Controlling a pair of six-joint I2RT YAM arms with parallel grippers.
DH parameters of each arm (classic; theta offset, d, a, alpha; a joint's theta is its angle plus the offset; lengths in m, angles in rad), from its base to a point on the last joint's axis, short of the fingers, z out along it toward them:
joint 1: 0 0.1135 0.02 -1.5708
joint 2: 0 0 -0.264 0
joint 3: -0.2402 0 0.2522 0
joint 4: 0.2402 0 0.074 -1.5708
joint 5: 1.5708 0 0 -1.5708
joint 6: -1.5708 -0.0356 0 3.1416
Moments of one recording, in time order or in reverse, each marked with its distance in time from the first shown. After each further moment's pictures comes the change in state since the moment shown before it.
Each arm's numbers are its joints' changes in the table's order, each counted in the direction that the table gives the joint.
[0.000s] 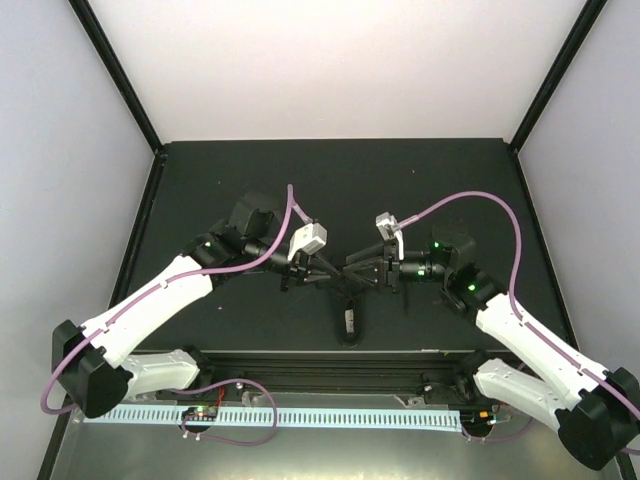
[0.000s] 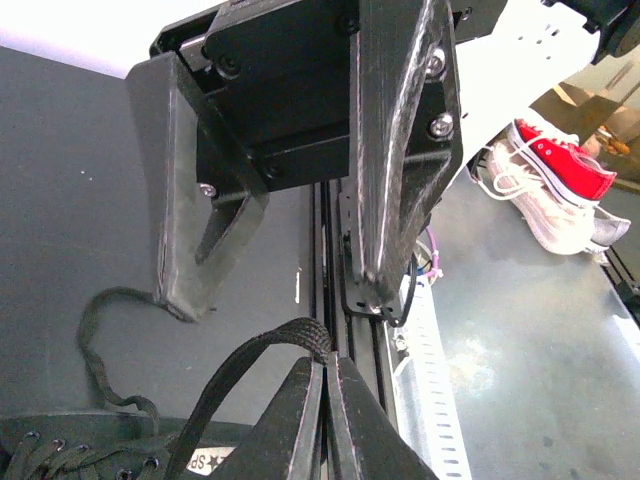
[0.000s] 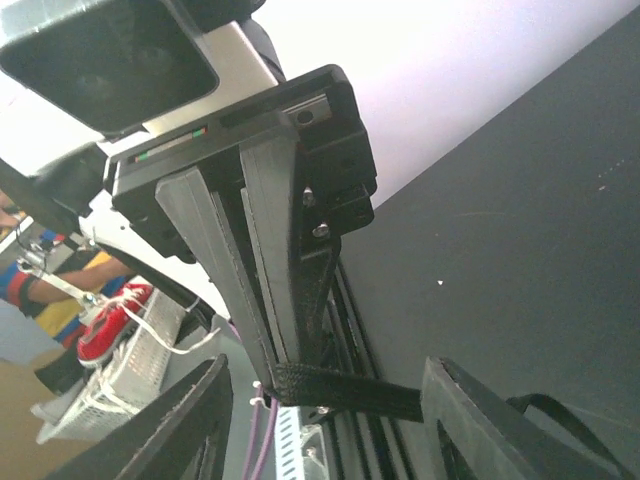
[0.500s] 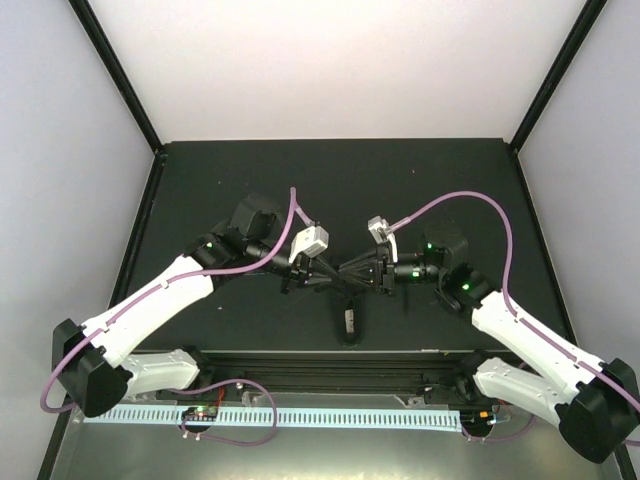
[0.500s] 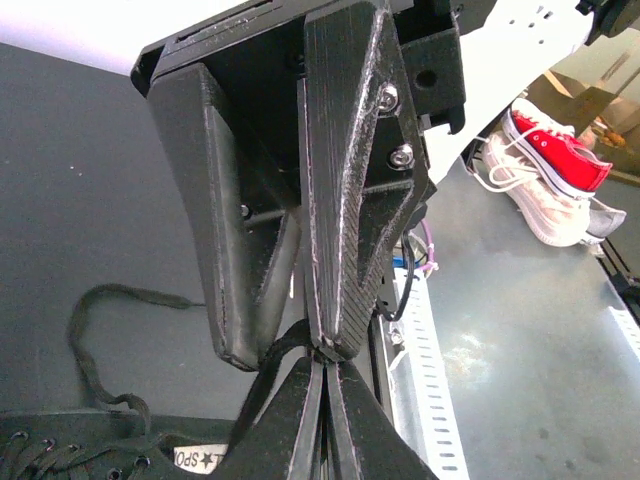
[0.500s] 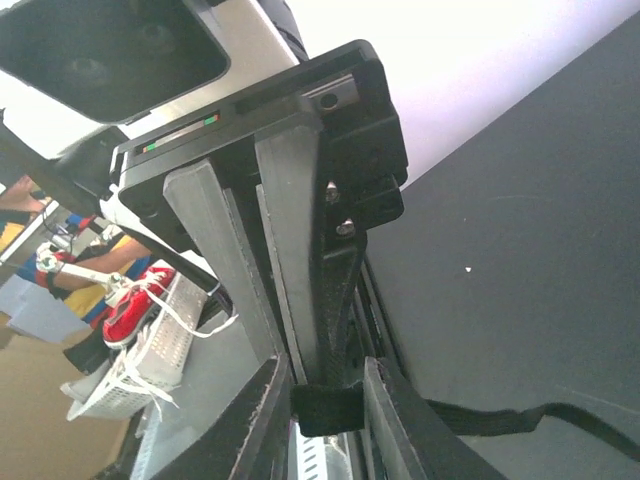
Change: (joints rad) left arm -0.018 0.004 -0.001 0.010 -0.001 -0.011; right arm 0.045 0.041 0.000 -0.024 -0.025 -0.019
